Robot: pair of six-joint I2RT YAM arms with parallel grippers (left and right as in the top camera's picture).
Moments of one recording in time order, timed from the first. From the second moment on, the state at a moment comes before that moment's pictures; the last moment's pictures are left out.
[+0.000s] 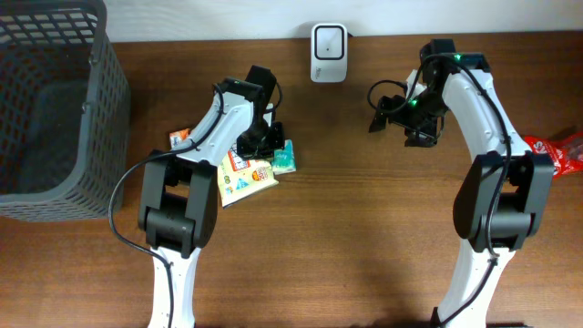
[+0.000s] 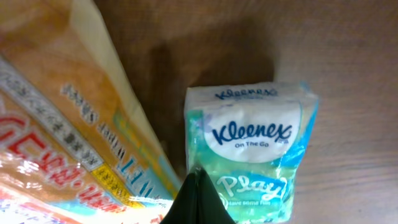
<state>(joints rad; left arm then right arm) -0.34 2.28 1.84 -1.08 0.22 -0.39 -0.01 2.17 1.86 -1.22 -0.35 0.24</state>
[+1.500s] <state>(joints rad) -0.24 2.29 2.03 -1.32 -0.03 -0.36 0.37 2.17 1.74 -1.11 -0.36 0.76</state>
